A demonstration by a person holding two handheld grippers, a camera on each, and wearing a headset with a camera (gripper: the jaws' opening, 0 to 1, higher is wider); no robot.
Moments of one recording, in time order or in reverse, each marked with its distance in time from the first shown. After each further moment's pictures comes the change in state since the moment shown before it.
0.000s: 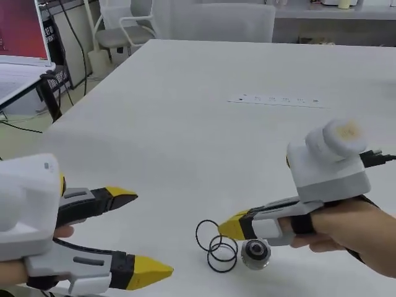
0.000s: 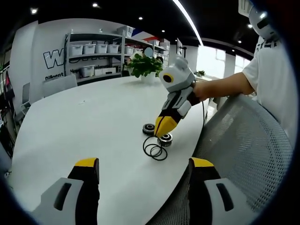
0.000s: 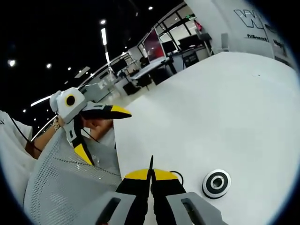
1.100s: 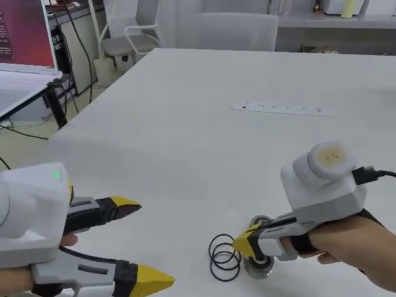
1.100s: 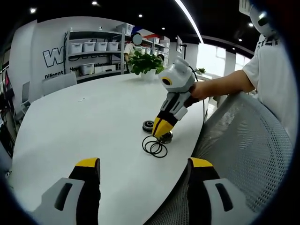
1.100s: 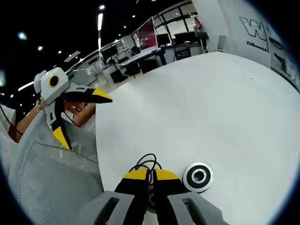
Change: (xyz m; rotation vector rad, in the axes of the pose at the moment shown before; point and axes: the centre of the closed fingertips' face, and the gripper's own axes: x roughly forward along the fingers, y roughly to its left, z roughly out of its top) left arm -0.001 0.003 -0.006 0.002 0.024 0.000; right arm -0.002 -0.036 -0.018 -0.082 0.091 -0.163
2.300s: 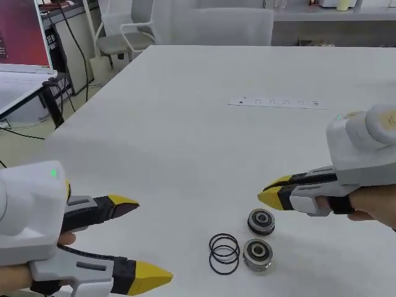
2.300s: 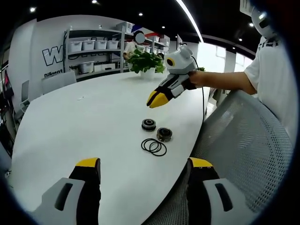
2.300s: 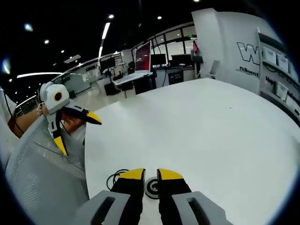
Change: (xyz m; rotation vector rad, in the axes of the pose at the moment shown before) left arm 0.001 -0.003 -0.002 -0.004 0.015 -0.007; right arm -0.057 -0.036 0.036 -0.120 -0.166 -0.135
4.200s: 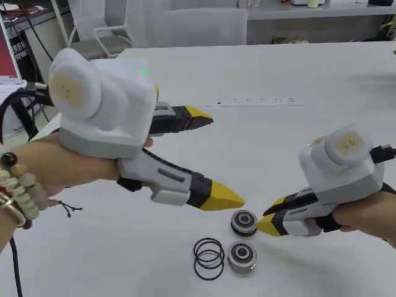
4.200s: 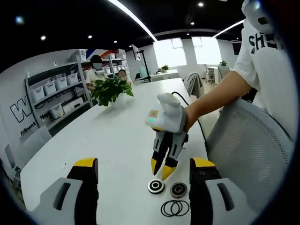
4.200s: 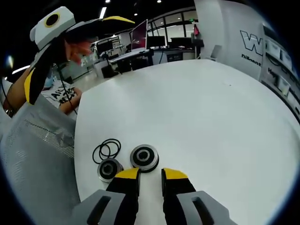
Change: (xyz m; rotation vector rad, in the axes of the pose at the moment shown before) left arm 0.088 -0.023 0.151 0.416 -0.150 -0.202; right arm 0.008 -0.021 -0.059 0.001 0.174 -0.008
